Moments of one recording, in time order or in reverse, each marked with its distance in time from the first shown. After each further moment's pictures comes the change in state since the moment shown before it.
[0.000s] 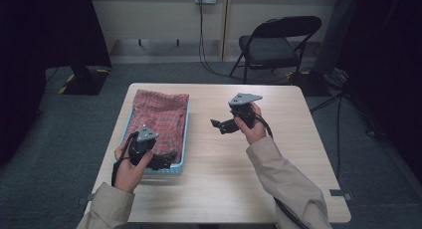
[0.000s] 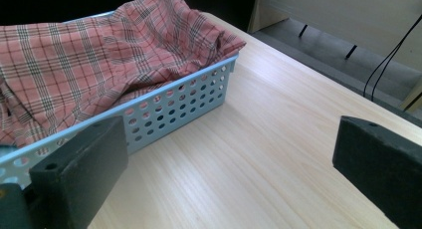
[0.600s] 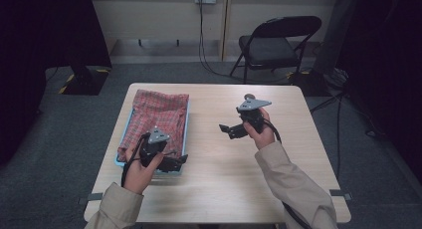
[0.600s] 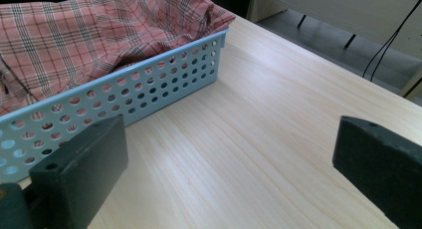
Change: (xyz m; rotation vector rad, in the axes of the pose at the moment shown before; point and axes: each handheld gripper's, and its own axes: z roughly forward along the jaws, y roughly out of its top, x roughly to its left) left arm -0.023 0.007 0.012 -0.004 -0.063 0.030; right arm -0.011 -0.023 -0.016 0.018 -0.004 0.014
